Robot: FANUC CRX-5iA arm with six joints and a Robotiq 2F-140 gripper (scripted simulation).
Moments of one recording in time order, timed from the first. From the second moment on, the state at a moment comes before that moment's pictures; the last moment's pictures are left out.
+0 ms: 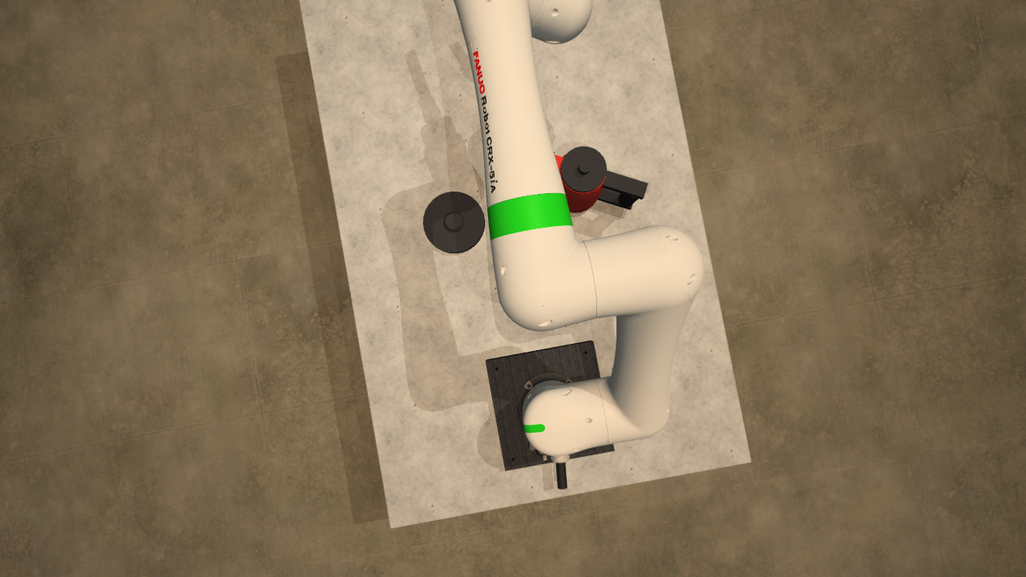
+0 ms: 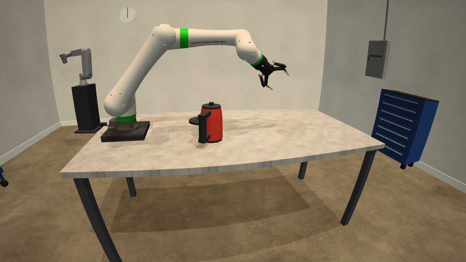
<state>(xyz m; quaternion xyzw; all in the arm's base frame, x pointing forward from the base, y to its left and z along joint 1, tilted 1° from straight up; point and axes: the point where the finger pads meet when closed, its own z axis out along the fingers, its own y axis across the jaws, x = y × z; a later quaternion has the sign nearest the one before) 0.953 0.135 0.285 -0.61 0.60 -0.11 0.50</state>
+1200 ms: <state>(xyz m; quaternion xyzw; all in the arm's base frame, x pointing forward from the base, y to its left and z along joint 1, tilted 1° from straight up) 0.929 0.151 0.291 -0.62 0.61 -0.09 0.49</state>
